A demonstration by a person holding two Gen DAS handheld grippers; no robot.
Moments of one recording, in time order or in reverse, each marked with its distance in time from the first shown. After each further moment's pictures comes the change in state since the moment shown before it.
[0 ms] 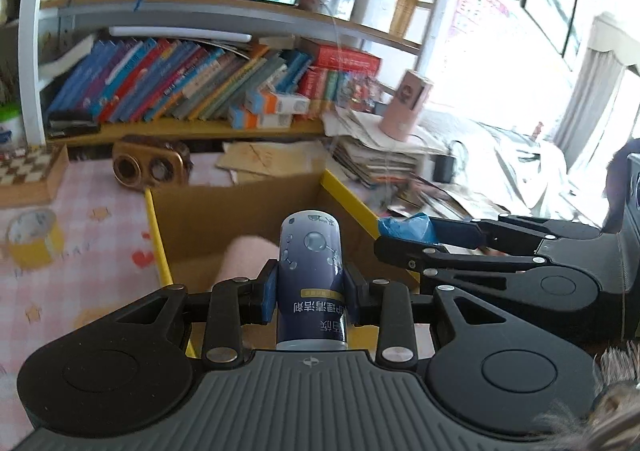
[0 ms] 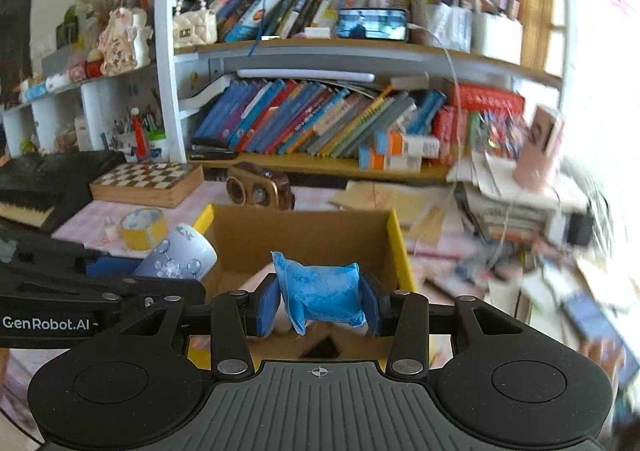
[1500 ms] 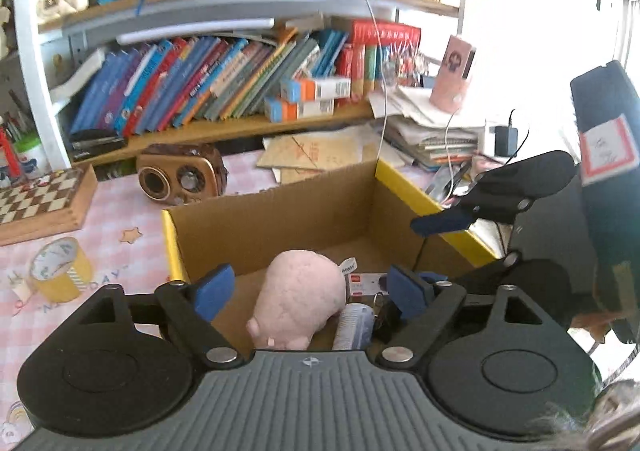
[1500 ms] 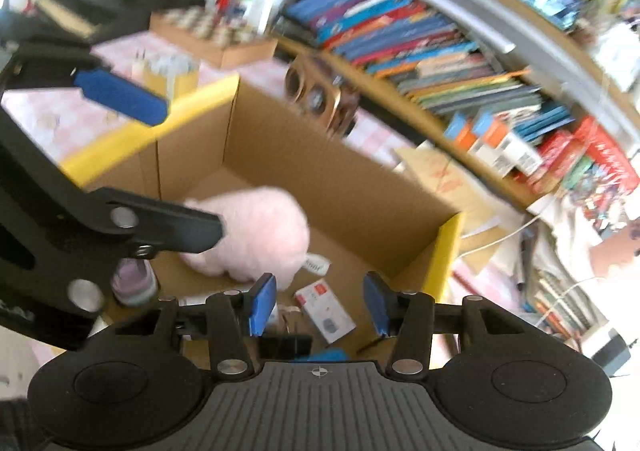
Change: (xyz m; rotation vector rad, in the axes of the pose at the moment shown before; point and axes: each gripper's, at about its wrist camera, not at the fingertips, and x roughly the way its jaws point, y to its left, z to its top) left arm 0.052 -0.007 0.010 0.103 0.037 0.178; right arm 0.082 -0.001 0.003 -0.464 0.197 0.133
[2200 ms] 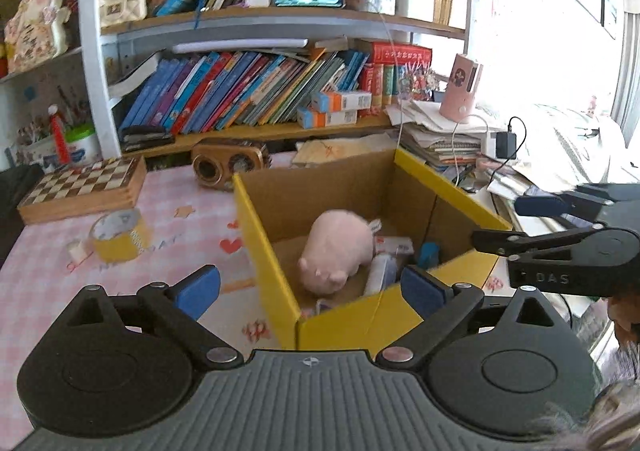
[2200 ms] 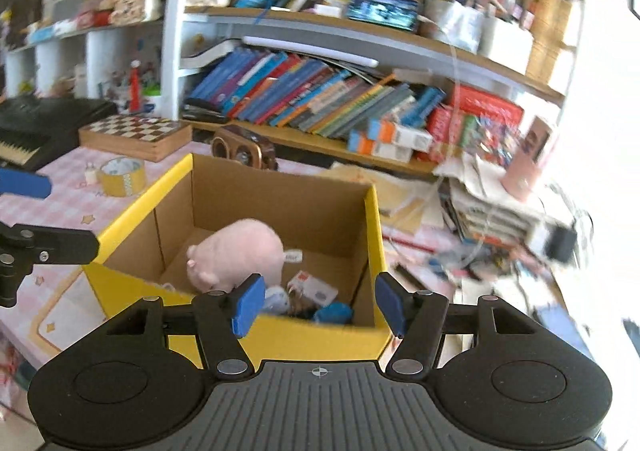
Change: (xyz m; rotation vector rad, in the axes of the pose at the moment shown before) left arm -0.085 0.033 -0.064 -0.027 -0.058 0.054; right arm -0.086 0.037 -0.054 0.411 -0.136 -0.210
